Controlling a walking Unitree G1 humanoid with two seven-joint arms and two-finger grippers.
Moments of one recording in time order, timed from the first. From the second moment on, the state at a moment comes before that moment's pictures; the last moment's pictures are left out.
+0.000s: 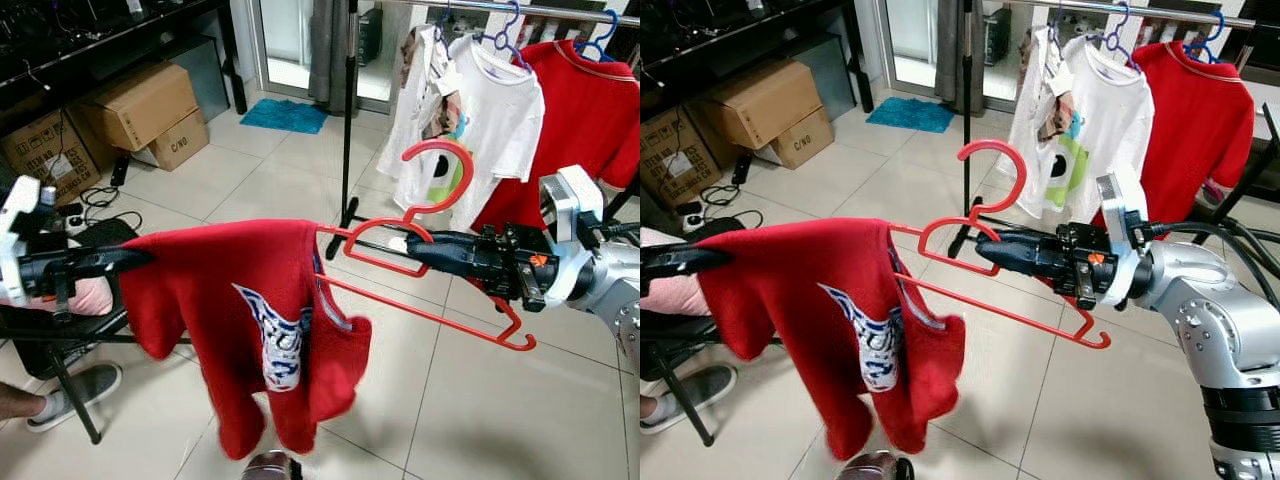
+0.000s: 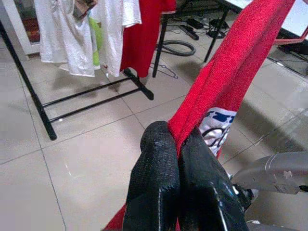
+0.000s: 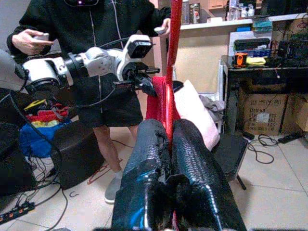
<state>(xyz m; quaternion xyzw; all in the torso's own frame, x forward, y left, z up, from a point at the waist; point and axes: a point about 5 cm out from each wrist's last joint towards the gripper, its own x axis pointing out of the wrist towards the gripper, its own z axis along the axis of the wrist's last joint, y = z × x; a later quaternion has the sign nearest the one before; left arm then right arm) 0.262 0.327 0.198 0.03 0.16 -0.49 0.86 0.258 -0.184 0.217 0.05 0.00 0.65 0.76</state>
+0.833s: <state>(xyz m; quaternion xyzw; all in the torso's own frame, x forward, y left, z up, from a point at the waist) 0.304 0.312 0.238 0.03 0.05 -0.45 0.89 0.264 -0.184 0.218 0.04 -0.01 0.63 0.77</state>
